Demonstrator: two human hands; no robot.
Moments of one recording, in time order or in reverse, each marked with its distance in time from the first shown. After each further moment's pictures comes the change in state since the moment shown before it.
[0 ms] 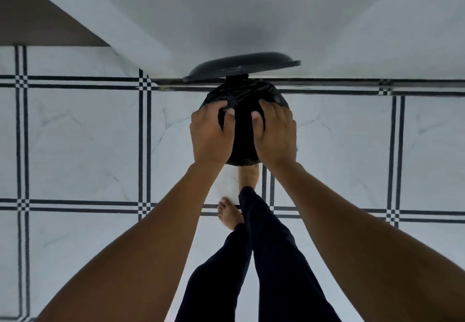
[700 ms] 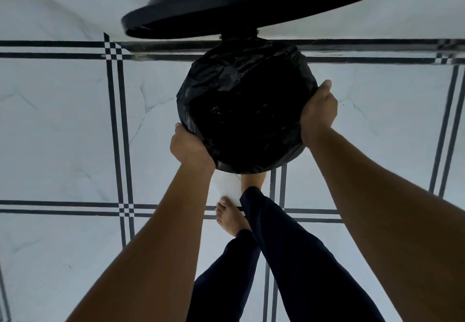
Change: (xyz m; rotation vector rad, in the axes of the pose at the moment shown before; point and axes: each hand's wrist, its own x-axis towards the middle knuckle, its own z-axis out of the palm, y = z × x) left_hand 0.038 -0.146 0.125 -0.824 0.346 -1.223; right_hand 0.084 0.132 0.133 0.572 0.046 0.987
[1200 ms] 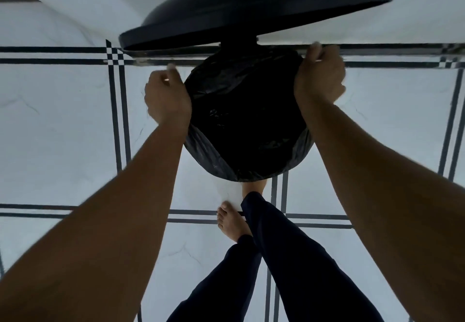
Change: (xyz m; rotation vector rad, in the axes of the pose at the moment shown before) left_hand 0.017 0.090 0.046 0.664 0.015 0.679; right_hand 0.014 -0.067 0.023 -0.386 0.189 -0.363
